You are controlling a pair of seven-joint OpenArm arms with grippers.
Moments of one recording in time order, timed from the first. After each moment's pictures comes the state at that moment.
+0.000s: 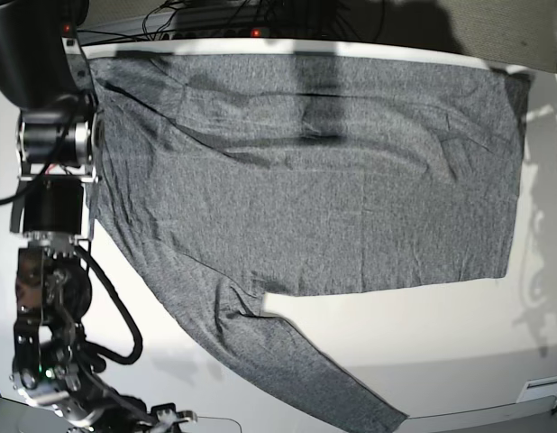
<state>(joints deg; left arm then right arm) -30.4 -32.2 -10.6 86.0 -20.9 2.9 26.9 42.0 17.1 -4.0 82.1 23.0 22.3 -45.6</state>
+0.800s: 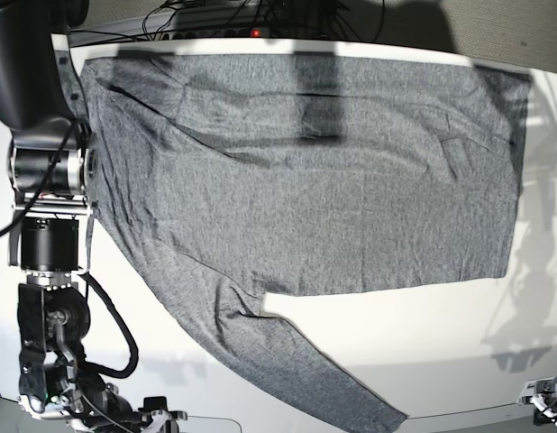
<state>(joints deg) -51.5 -31.8 14.7 51.5 -18.1 -7.9 34.7 47.7 16.9 -4.3 66.6 22.2 22.2 -51.9</state>
